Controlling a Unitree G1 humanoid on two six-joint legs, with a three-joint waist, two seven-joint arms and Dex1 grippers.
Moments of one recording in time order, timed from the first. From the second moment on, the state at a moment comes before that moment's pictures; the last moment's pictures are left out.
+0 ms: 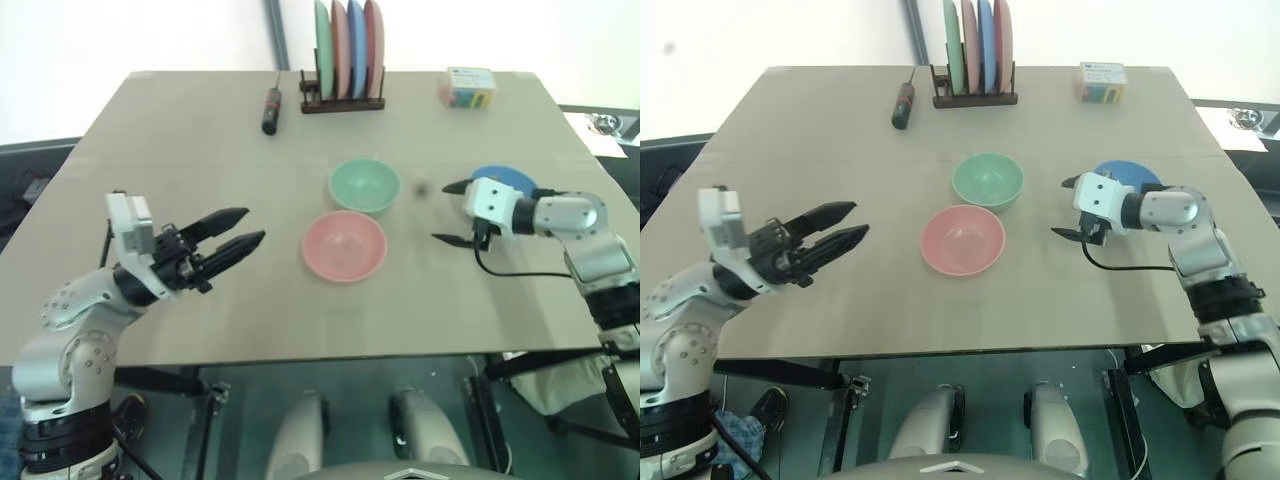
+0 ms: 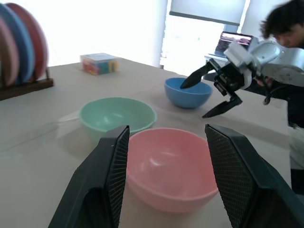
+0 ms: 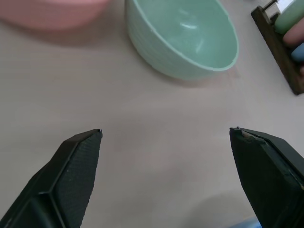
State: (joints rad) left arm -0.06 0.64 0.52 -0.37 -0.79 0.48 -1.00; right arm -0.81 -0.69 0.28 0.48 -0.12 -0.23 0.98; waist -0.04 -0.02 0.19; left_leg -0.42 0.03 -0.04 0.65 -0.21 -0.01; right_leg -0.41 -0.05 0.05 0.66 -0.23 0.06
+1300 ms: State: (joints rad) left arm 0.21 0.62 0.61 -0.47 -0.87 0.36 -0.92; right arm -1.28 -0.33 0.54 1.22 -0.56 -0.76 0.72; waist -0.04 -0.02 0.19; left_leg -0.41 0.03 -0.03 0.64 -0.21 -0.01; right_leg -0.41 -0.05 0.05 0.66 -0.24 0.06
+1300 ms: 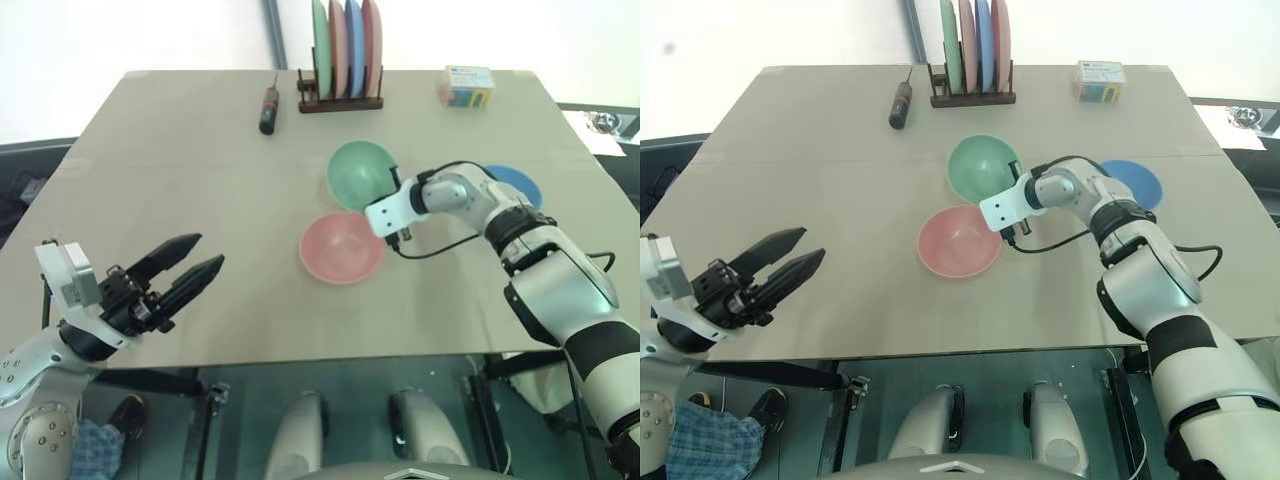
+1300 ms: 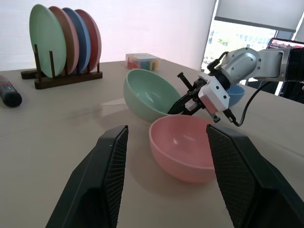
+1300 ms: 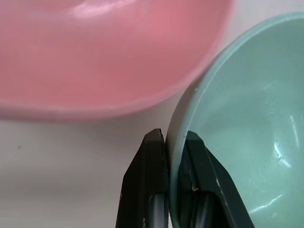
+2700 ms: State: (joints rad) left arm 0.01 0.66 0.46 -0.30 -0.81 0.36 -1.02; right arm -0.98 -0.70 0.22 0.48 -0.11 0.08 1.02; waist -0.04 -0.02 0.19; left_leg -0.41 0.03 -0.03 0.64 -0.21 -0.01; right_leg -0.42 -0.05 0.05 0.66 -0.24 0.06
